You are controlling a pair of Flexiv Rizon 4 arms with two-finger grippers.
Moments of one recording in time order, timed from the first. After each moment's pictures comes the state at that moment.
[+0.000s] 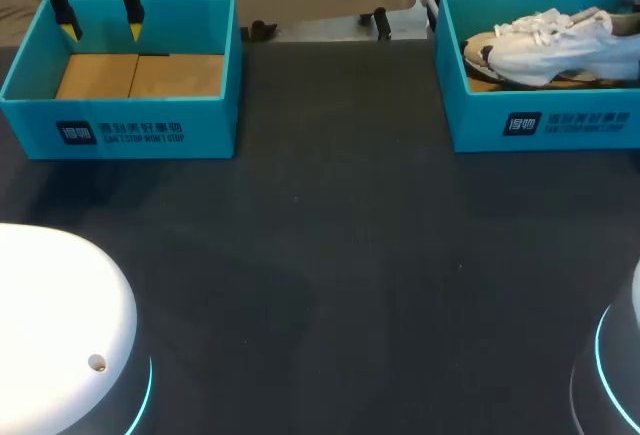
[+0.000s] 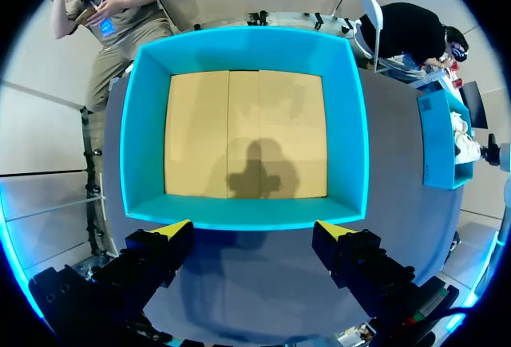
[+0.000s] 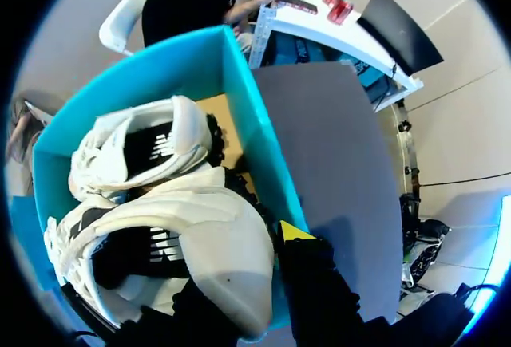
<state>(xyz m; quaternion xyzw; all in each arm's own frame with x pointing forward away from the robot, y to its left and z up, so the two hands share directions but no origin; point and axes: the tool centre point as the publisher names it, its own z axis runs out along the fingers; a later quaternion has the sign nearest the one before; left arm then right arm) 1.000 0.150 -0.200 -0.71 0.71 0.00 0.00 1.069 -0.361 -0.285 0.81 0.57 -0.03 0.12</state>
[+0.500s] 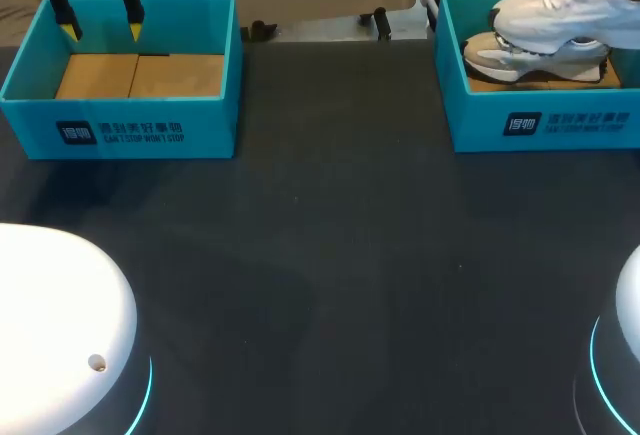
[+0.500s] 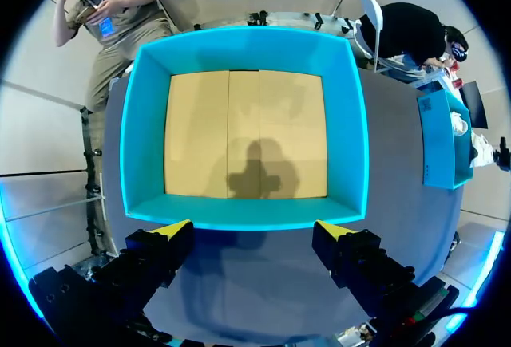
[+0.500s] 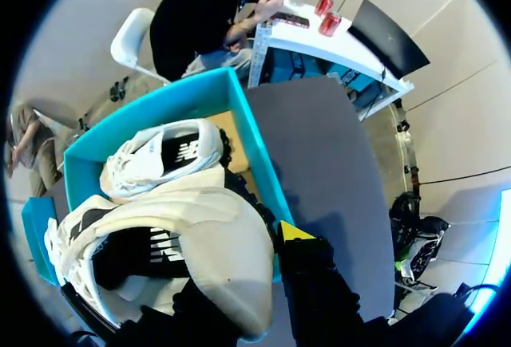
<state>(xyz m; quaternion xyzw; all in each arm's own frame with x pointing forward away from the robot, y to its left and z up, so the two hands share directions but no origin) 1.000 0.150 -0.200 -0.71 0.71 0.00 0.00 1.056 -0.352 -0.214 0.82 0.57 -0.01 0.12</state>
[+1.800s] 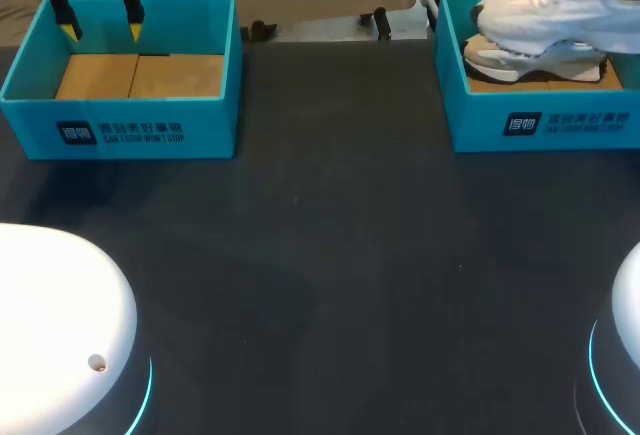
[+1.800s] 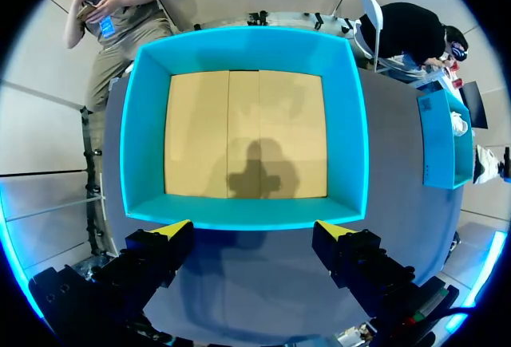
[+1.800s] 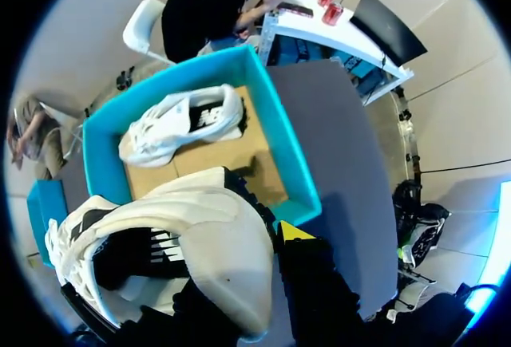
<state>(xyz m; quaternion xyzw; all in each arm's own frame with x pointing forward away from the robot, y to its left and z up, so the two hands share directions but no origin) 1.000 0.150 -0.200 -0.71 0.71 0.00 0.00 1.005 -0.299 -0.192 0.82 0.57 -0.03 0.09</state>
